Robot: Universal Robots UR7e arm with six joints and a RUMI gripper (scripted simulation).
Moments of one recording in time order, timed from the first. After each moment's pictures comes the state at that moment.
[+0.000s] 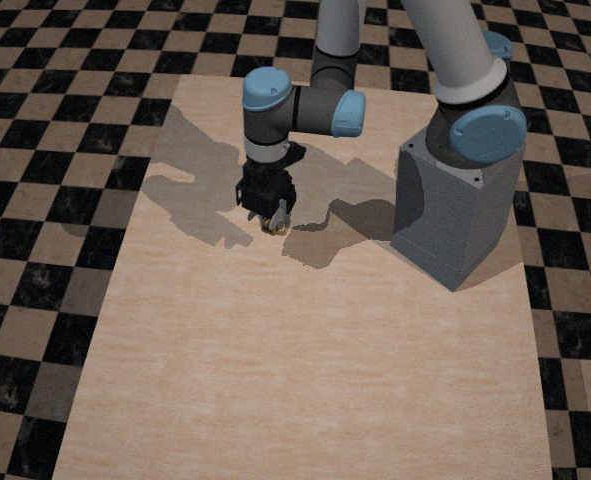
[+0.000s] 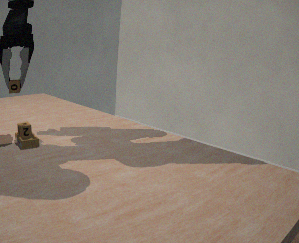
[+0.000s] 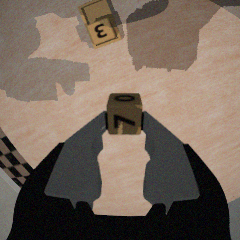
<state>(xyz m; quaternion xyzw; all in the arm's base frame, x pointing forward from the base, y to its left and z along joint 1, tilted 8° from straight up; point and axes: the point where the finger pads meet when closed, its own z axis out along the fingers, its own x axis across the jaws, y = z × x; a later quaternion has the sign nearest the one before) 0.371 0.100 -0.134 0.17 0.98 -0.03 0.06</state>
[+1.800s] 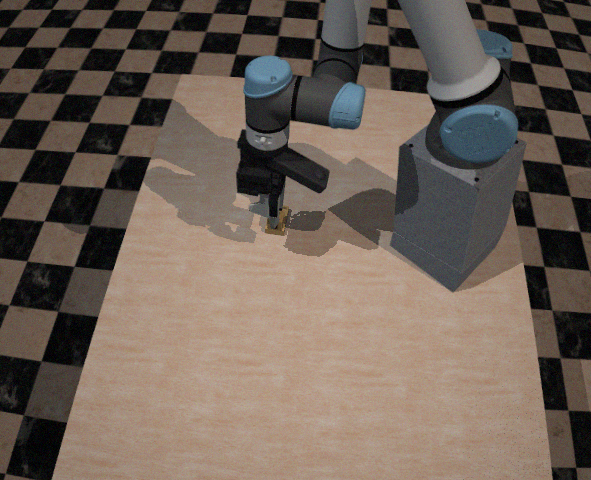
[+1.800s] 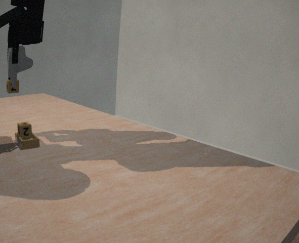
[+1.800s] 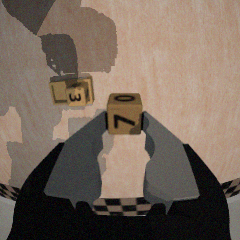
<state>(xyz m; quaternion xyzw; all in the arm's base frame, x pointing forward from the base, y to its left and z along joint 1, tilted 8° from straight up) 0.362 0.090 -0.132 0.72 0.69 0.01 0.06</state>
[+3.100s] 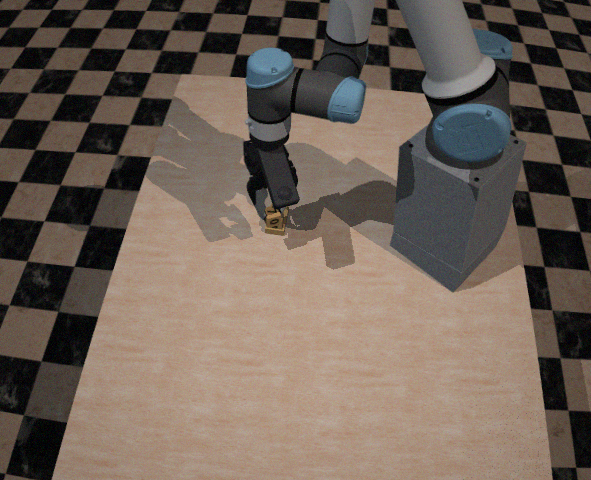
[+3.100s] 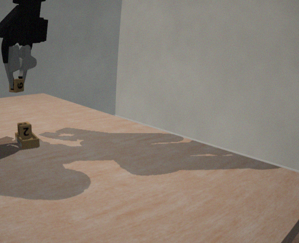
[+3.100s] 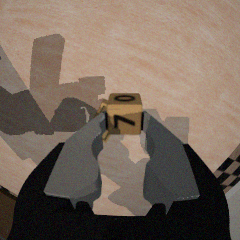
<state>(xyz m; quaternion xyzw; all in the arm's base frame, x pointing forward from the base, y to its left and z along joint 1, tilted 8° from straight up) 0.371 0.083 -0.129 0.97 0.24 0.04 0.05</state>
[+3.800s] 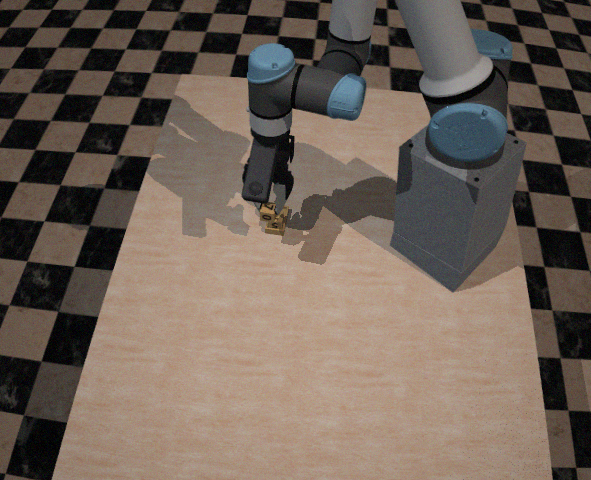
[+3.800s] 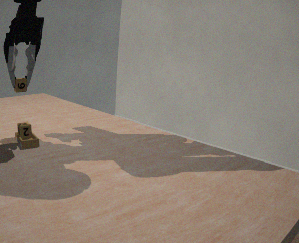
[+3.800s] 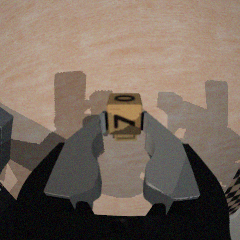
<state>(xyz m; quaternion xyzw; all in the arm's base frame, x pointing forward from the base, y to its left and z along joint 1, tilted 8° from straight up) 0.380 0.074 -0.126 1.00 -0.04 0.06 0.03</state>
